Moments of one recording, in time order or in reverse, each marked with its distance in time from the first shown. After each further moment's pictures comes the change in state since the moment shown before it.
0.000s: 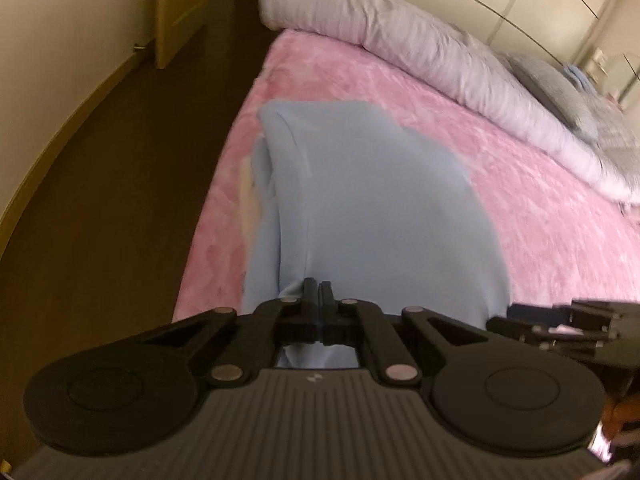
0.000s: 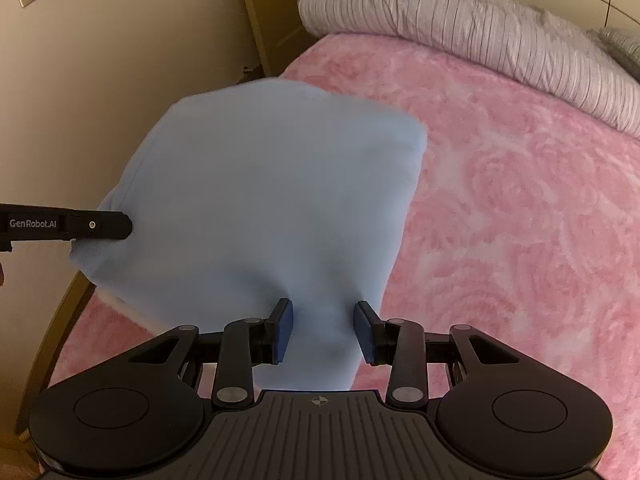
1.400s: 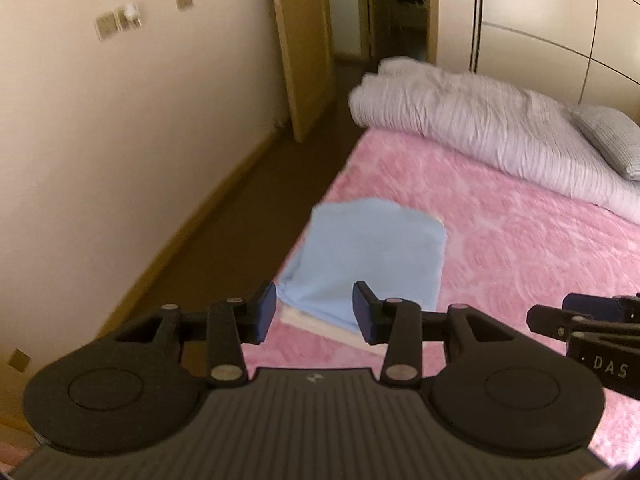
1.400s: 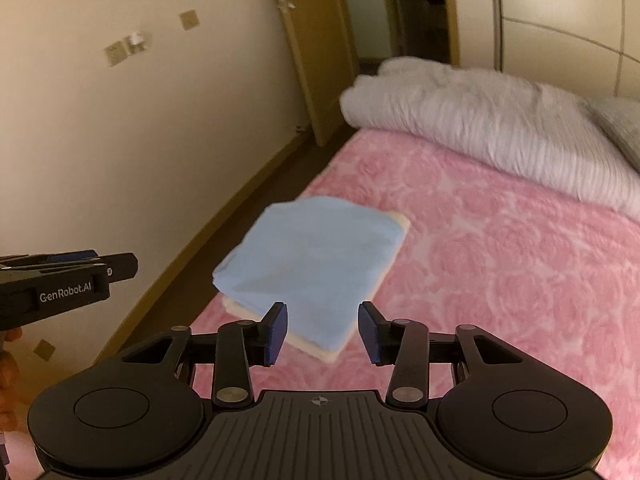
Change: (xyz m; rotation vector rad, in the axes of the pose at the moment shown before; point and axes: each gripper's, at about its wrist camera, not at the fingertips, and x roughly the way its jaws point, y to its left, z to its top) left arm -0.234 -0.236 -0.030 -0.051 -0.193 0.503; right arm -0.265 -0.017 0.016 -0.105 -0.121 0.166
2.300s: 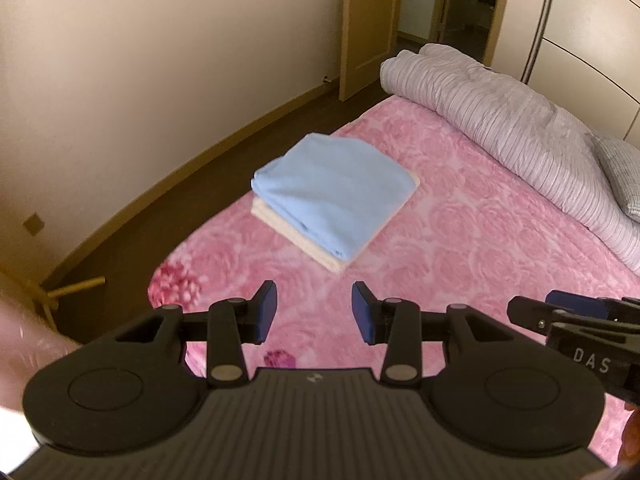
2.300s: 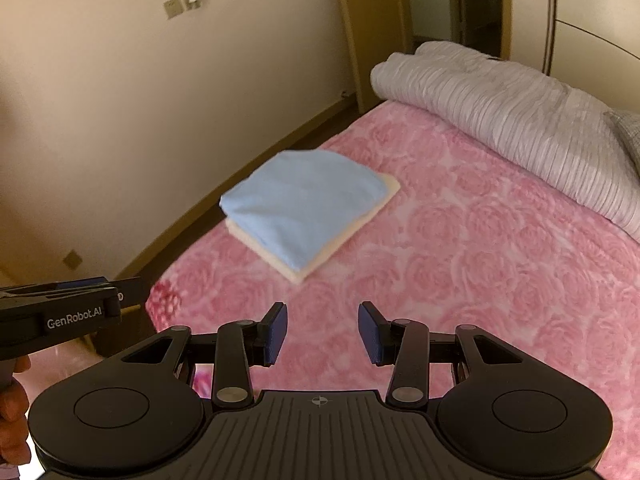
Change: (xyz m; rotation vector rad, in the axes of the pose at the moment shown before) left arm -0.108 -0.128 -0.073 -0.291 0.144 0.114; right arm -0.103 -0.107 -0.039 -0.175 0.137 0.119
